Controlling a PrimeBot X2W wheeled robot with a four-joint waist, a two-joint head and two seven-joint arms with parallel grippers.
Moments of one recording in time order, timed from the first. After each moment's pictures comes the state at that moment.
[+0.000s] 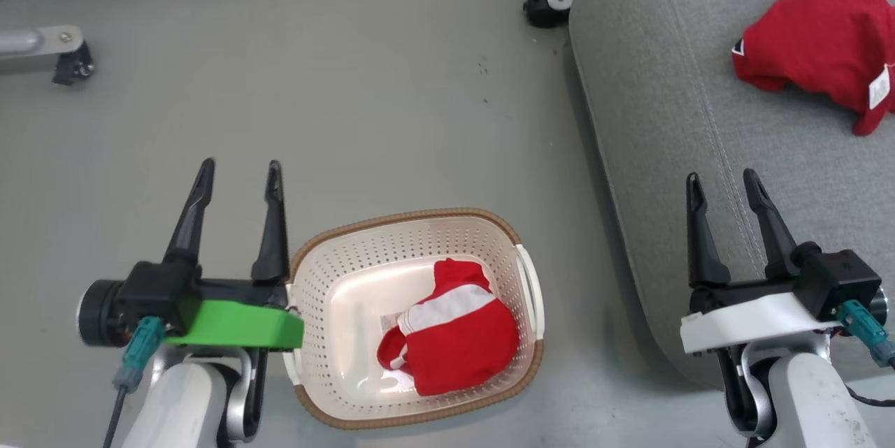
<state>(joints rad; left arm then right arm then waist) -0.23 0.23 -0.31 0.06 -0.35 0.12 -0.26 -0.13 -0.05 -0.02 0.08 0.15 0.13 -0.26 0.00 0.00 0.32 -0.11</state>
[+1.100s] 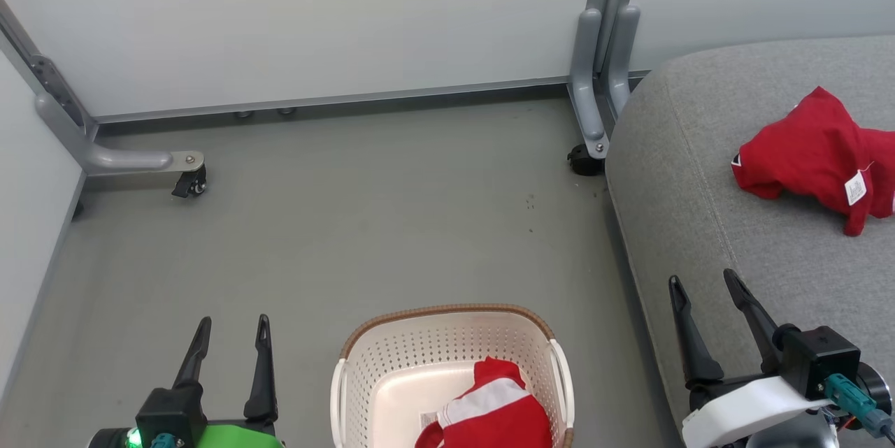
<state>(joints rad) 0.06 0.14 -0.13 0.17 -0.22 0.02 -0.26 0.15 -0.05 0.02 -0.14 0.12 0.13 -0.05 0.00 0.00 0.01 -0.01</state>
